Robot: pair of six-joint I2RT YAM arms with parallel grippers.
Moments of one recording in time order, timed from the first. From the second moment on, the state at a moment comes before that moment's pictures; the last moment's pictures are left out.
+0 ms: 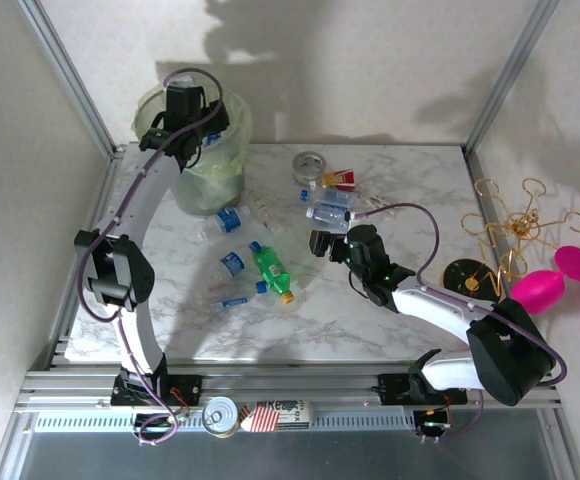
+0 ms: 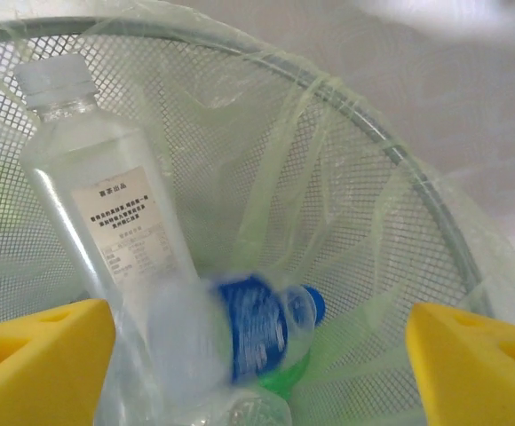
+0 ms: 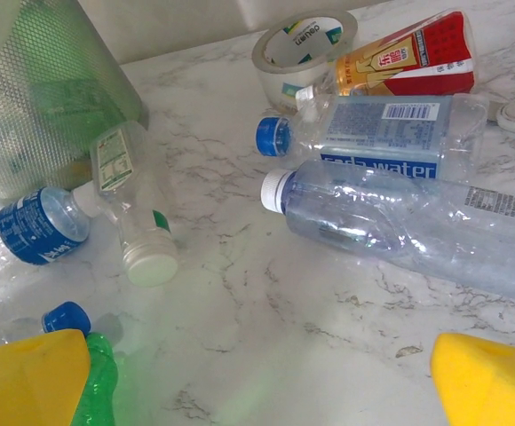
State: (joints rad) left arm -0.20 1.92 1.96 -0.51 -0.22 -0.41; right arm 0.66 1.30 0.61 0.24 0.21 0.48
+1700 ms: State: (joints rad) left arm -0.66 1.24 0.56 0.53 -0.38 -0.71; right arm 0.34 1.93 1.21 -0.16 -0.22 0.04
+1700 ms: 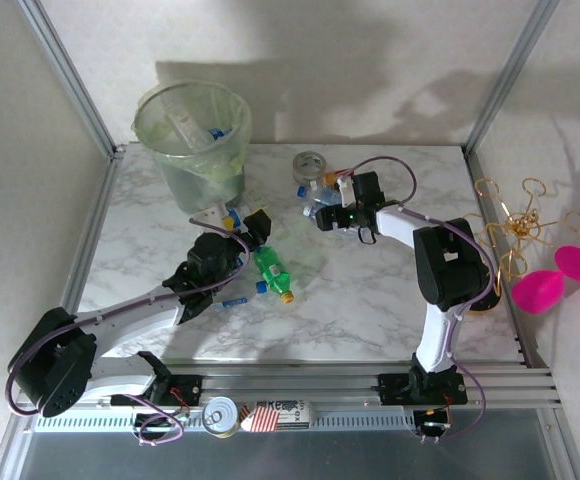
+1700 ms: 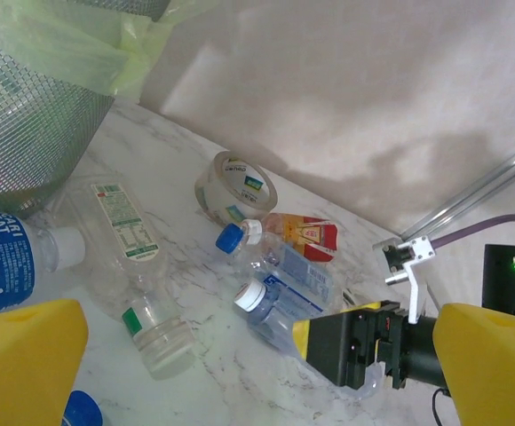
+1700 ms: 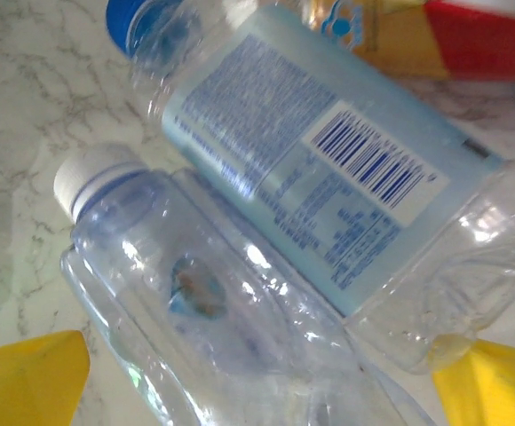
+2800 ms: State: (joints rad) left arm -0.66 1.23 0.55 0.54 -0.42 -0.79; right arm 0.46 1.85 1.03 -0.14 -0.20 0.09
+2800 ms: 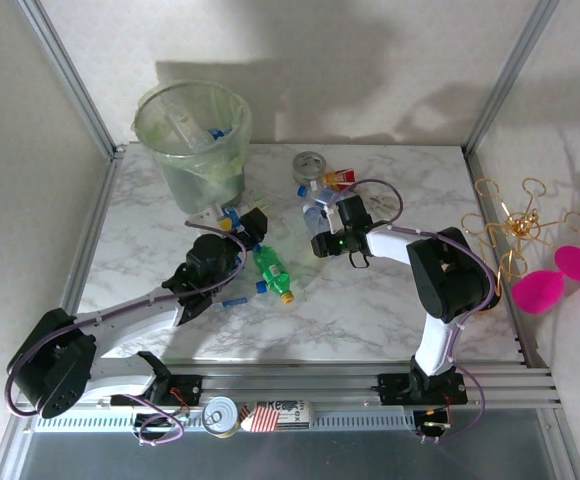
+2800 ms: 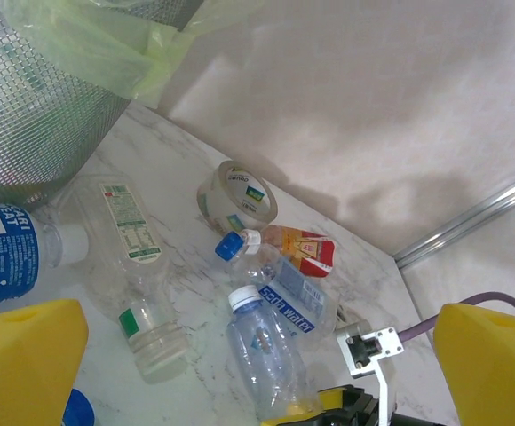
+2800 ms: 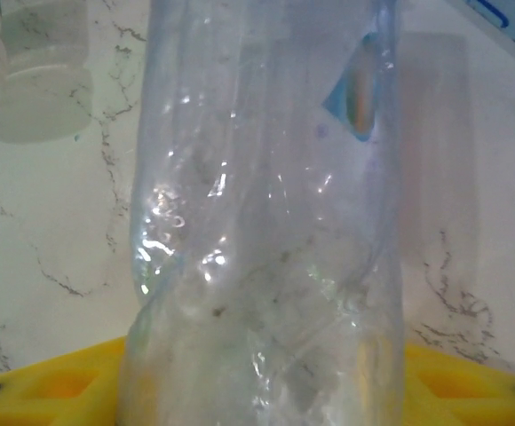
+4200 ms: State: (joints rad) left arm -0.68 1.40 0.69 0.62 -0.19 -0.92; right arm 0.64 1.46 0.80 0.34 -0.61 0.25
